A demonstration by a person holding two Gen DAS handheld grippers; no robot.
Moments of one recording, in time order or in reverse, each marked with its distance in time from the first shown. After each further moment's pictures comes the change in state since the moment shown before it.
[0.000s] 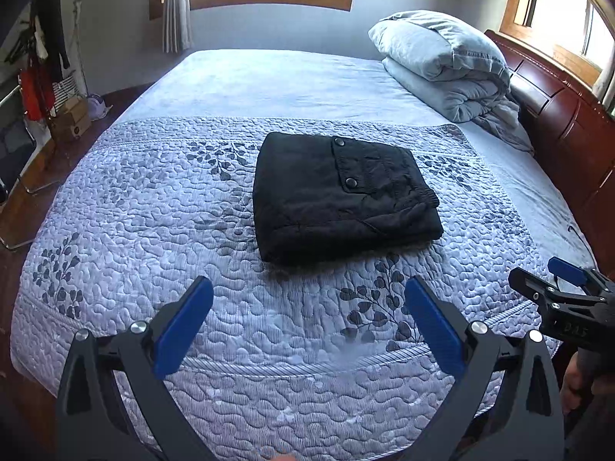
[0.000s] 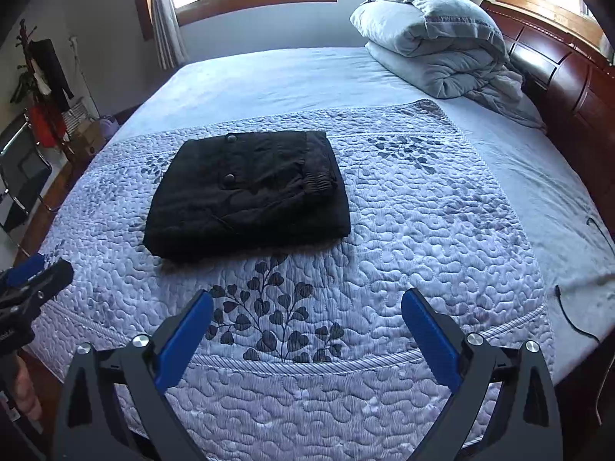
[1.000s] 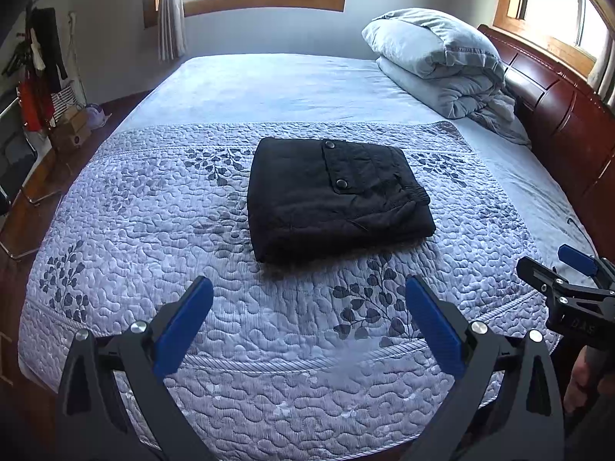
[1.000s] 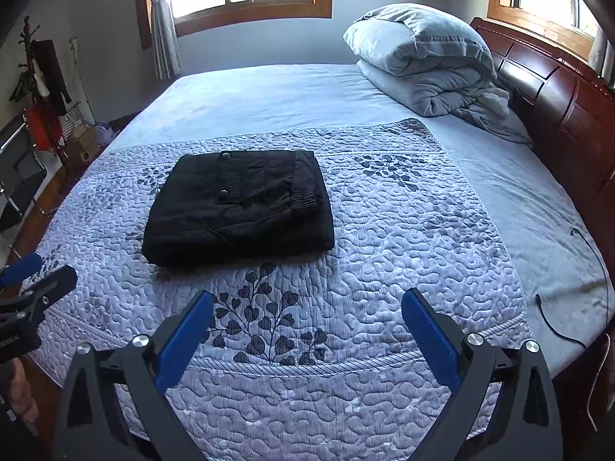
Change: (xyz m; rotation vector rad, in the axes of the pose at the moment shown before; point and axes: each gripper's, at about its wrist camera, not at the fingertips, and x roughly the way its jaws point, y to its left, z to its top) left arm -0.011 -0.017 -0.001 0.035 -0.002 0.013; right arm -0.023 -0.005 0.001 -0.013 -0.054 -0.042
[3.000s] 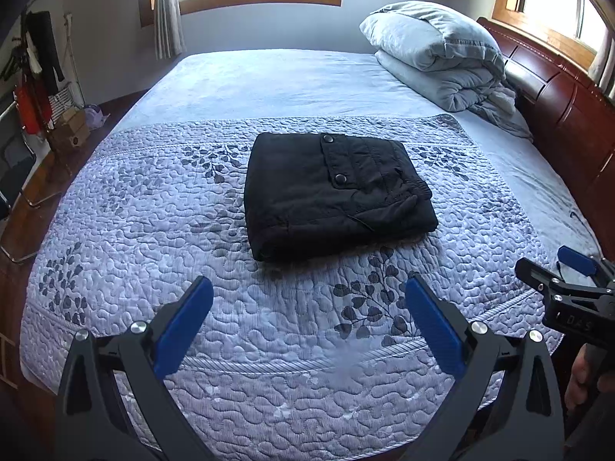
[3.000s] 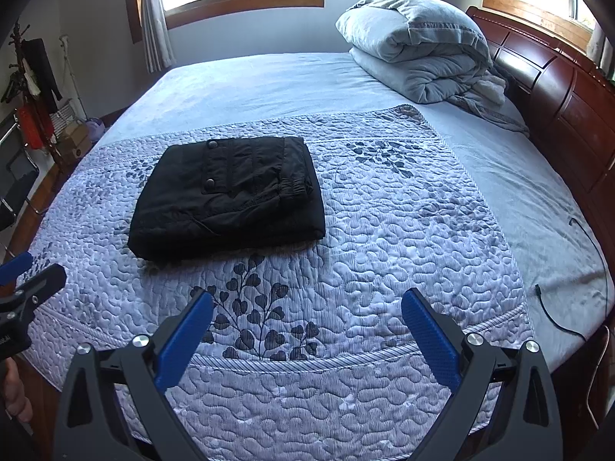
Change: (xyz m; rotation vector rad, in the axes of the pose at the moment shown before) left arm 0.008 -0.001 0.002 0.010 0.017 0.003; right arm 0.016 -0.007 -0.003 0.017 0.044 -0.012
